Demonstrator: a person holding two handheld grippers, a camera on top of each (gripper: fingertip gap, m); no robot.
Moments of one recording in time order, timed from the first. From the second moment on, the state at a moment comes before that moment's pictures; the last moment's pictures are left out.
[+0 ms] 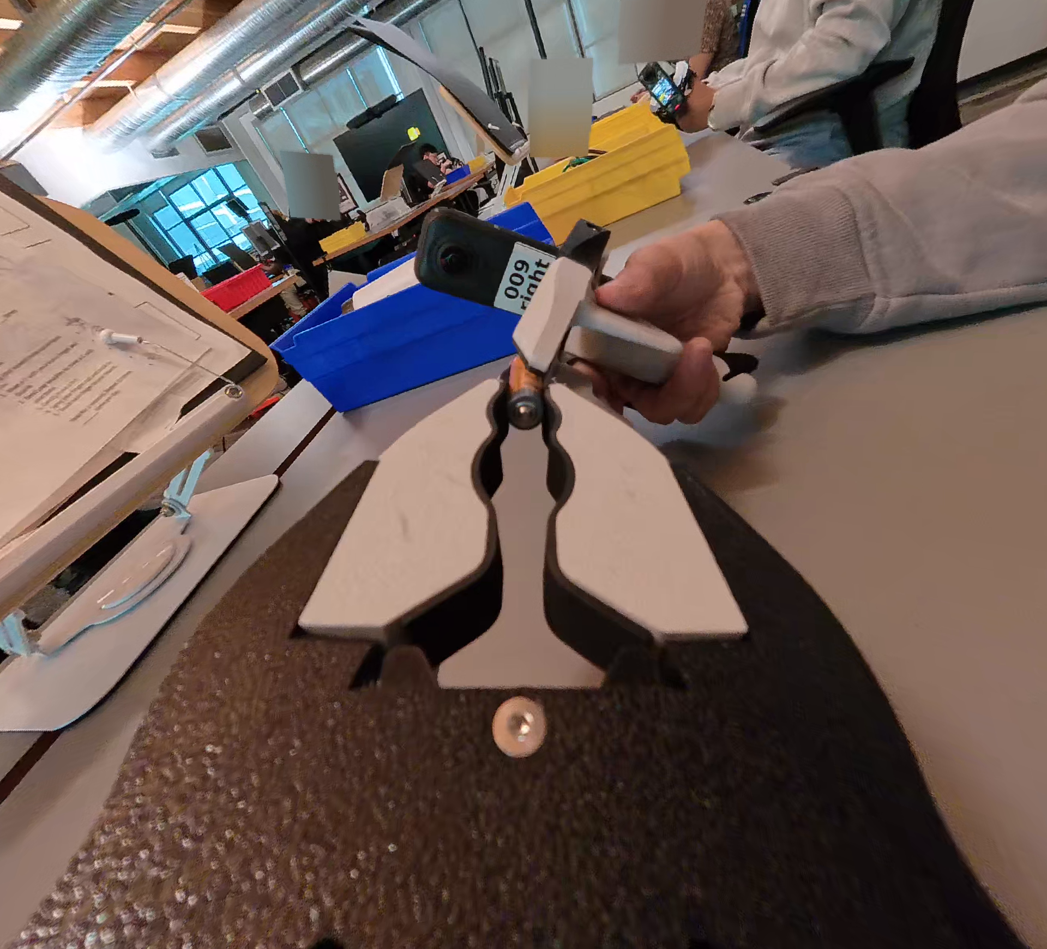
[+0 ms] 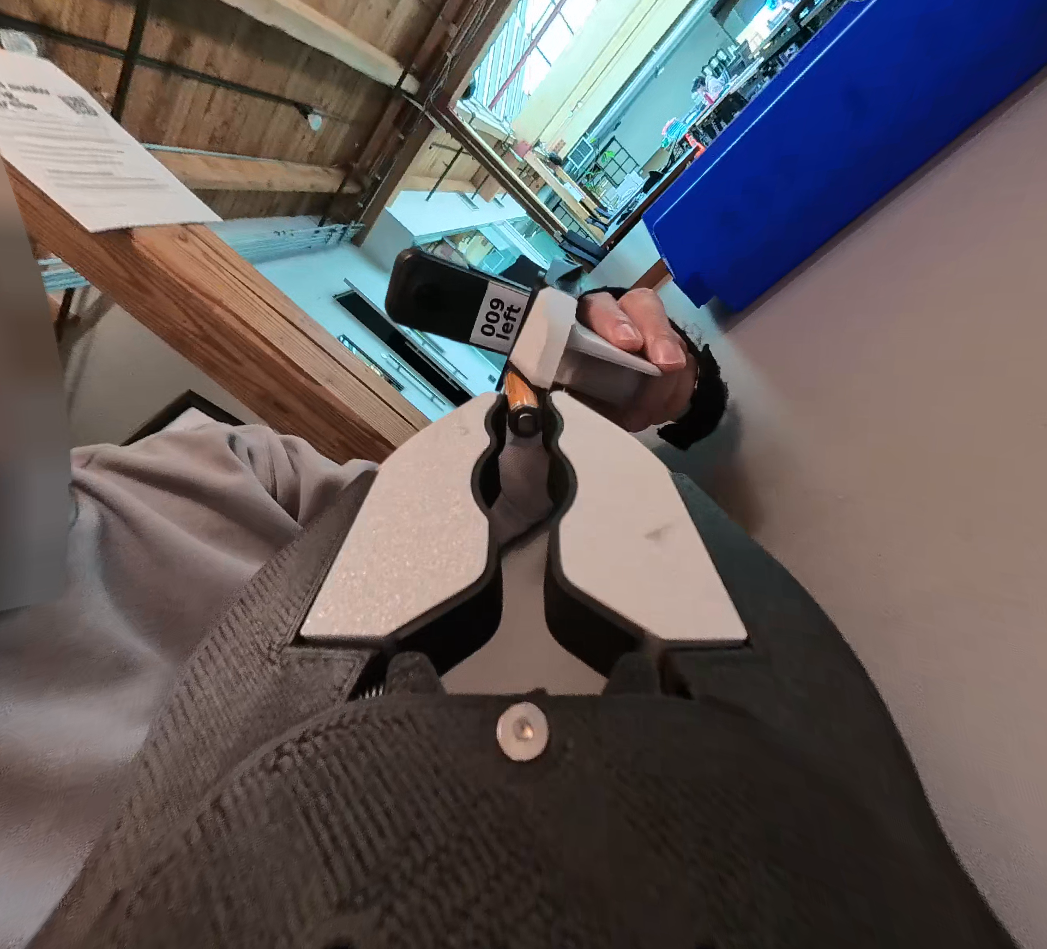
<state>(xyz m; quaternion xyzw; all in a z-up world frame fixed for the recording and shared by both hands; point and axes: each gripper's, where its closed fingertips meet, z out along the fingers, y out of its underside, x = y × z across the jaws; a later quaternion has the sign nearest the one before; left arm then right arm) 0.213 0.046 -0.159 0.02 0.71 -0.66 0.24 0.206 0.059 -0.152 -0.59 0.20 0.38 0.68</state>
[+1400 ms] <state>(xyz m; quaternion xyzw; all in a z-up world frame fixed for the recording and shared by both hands) 0.219 0.061 -0.156 -0.07 0.71 -0.69 0.12 0.229 0.054 -0.150 -0.64 0.19 0.20 0.71</state>
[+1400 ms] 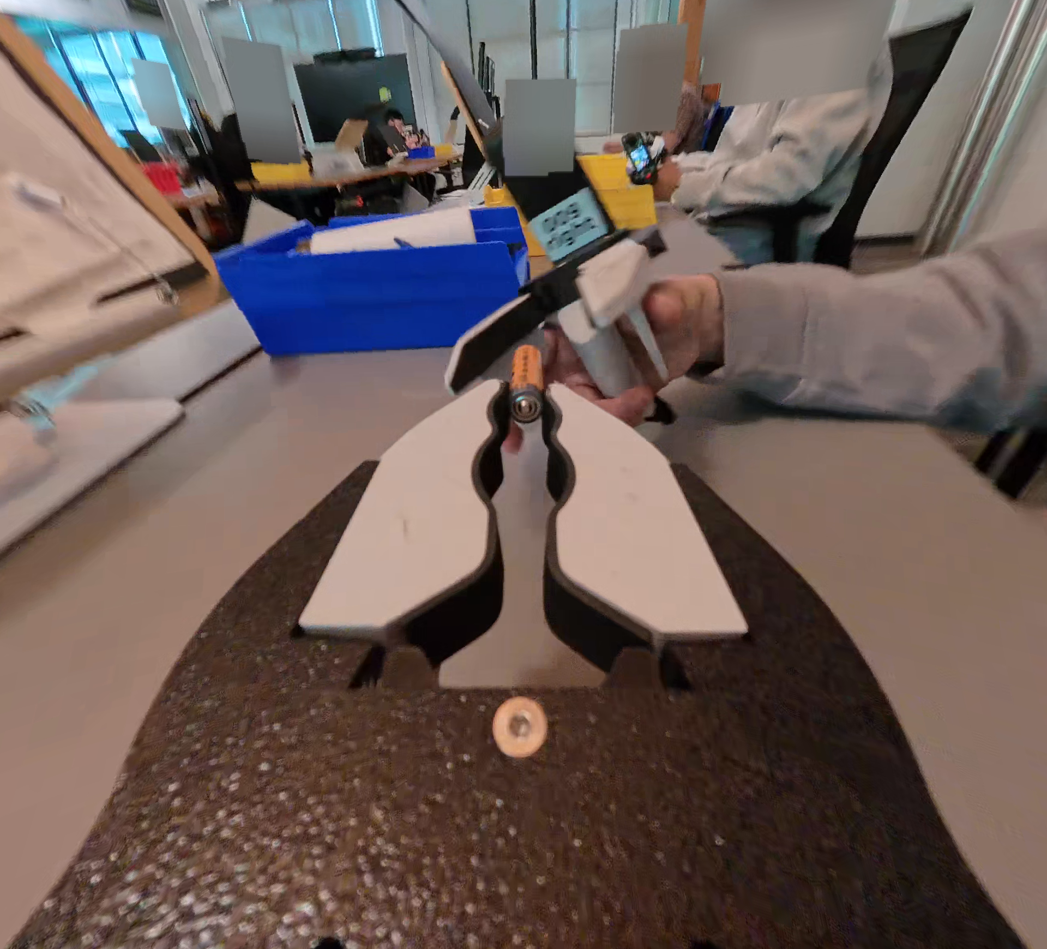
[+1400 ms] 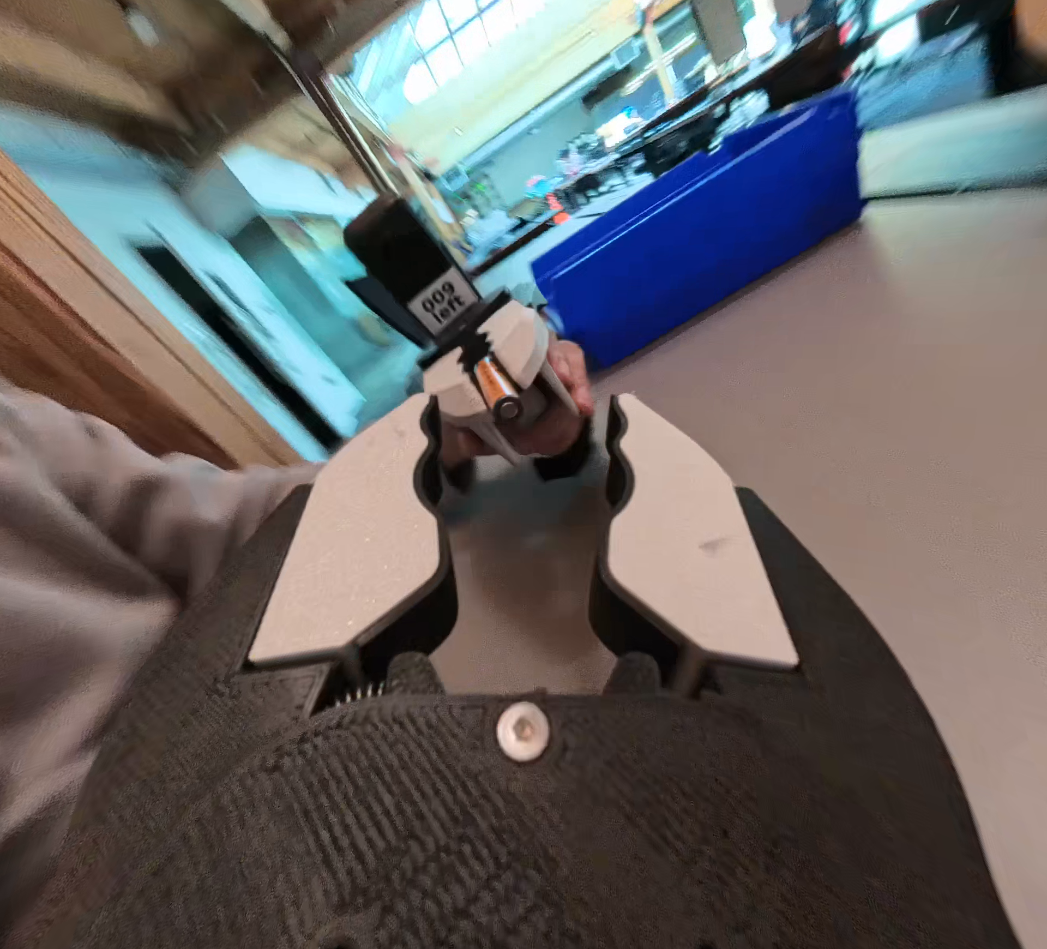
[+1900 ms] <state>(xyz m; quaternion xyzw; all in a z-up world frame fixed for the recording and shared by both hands) 0.216 0.051 -0.159 0.04 0.72 -0.63 0.29 0.210 0.056 -0.155 -0.60 0.20 0.37 0.67</state>
